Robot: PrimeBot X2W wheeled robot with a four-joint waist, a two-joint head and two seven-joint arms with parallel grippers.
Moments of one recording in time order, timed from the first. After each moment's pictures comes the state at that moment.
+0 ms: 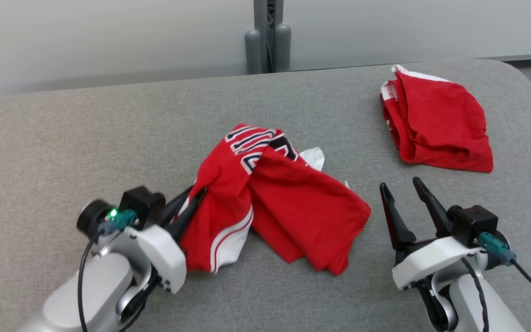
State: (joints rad) left arm -0.62 0.44 -0.98 0.45 -0.75 -0.03 -0.22; right arm -0.31 -0.05 0.19 0.47 0.25 0.13 -0.26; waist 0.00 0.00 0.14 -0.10
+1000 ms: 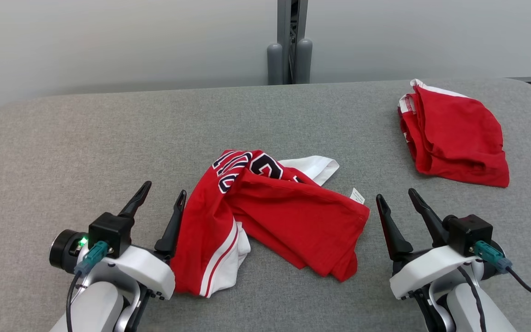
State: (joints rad) left arm -0.35 0.33 -0.57 0.39 -0.50 0.06 -0.26; right arm -0.29 -0.05 0.21 0.49 0.26 0.13 -0.26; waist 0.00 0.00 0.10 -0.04
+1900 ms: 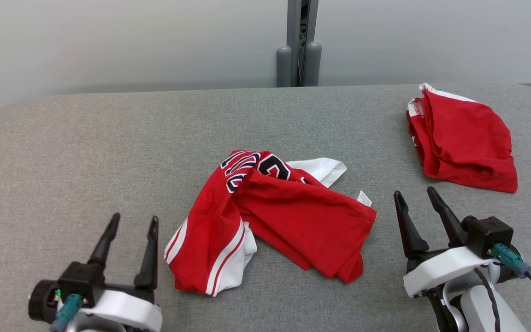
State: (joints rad) left arm -0.06 0.16 -0.15 0.20 -0.24 0.00 -0.26; right arm -0.26 -0.05 0.14 0.45 0.25 0.13 -0.26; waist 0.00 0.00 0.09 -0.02
